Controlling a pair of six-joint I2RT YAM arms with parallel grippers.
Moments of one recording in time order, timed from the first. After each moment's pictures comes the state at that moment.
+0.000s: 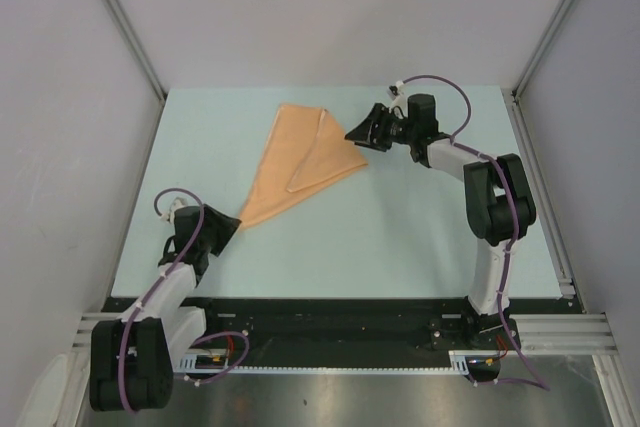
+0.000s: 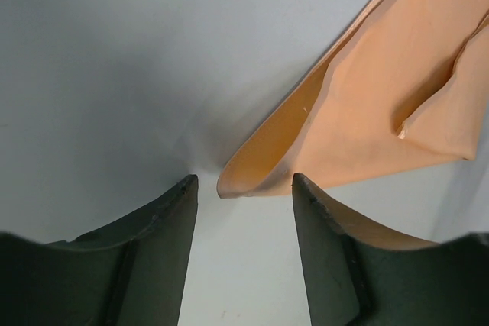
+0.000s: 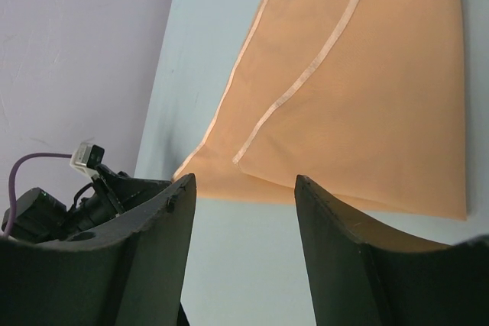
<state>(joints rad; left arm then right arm) 0.05 0.93 0.23 -0.01 0.05 -0.91 0.27 2.00 1.35 0.26 -0.72 0.72</state>
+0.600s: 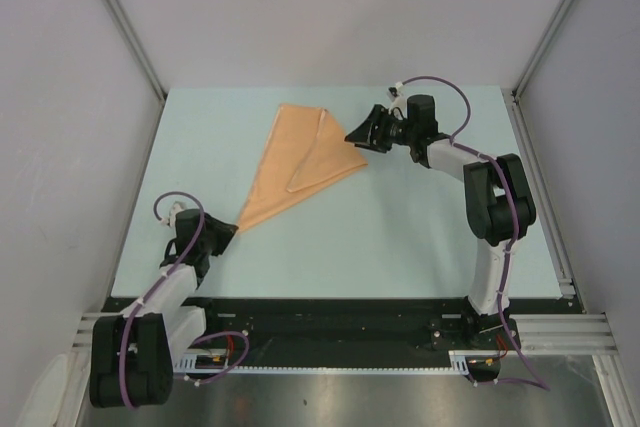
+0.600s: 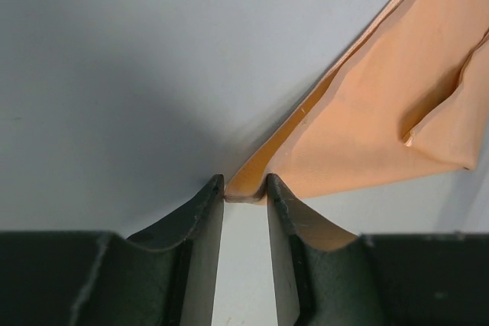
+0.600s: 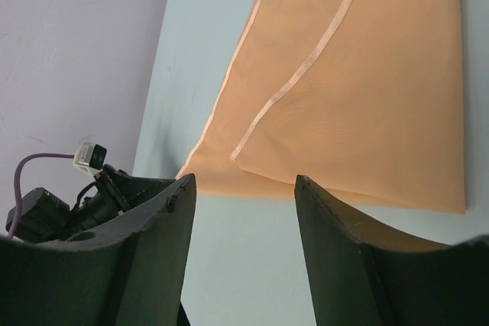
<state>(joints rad) 0.06 0.95 0.19 0.04 0.04 -0.95 0.28 2.00 1.34 0.25 -0.72 0.71</state>
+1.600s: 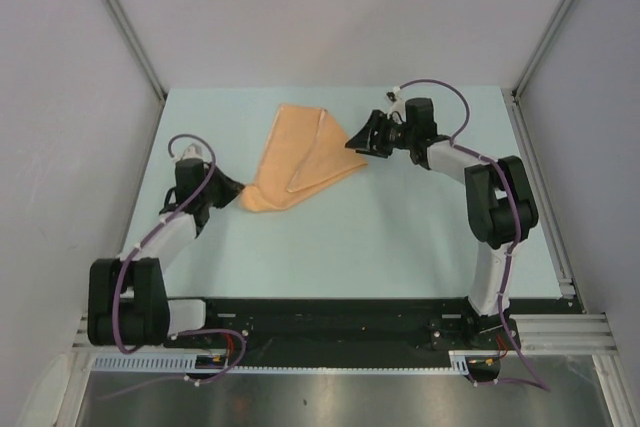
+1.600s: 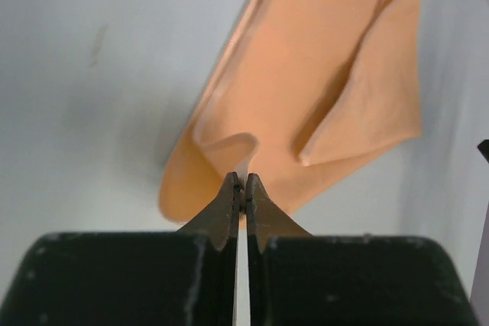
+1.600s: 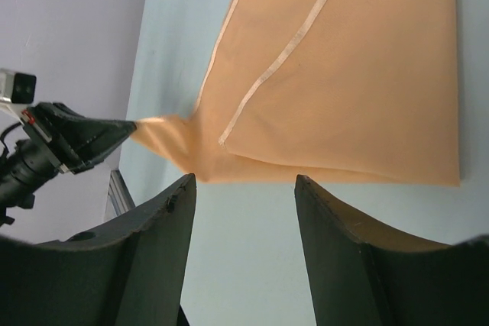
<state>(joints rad) 0.03 1.23 0.55 0.05 0.19 -0.70 0.29 1.98 1.33 0.17 -0.70 0.65</state>
